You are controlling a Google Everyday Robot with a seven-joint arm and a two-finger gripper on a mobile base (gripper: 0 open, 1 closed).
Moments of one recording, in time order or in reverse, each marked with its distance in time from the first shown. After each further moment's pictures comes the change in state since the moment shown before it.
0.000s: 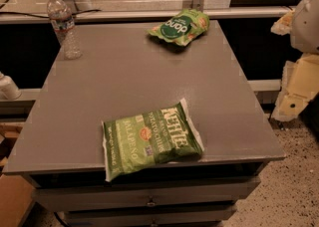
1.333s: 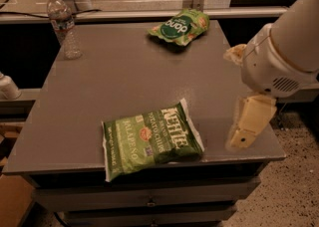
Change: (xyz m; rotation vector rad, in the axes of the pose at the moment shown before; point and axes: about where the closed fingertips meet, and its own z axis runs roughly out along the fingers) arm -0.065 0.054 0.046 -0.045 -0.169 -0.107
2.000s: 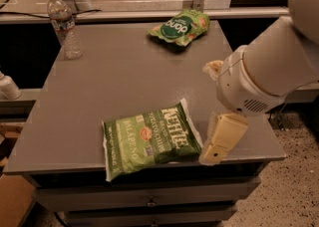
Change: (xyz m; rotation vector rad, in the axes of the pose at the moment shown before) arm -0.028 0.021 0.031 -0.003 -0.079 0.011
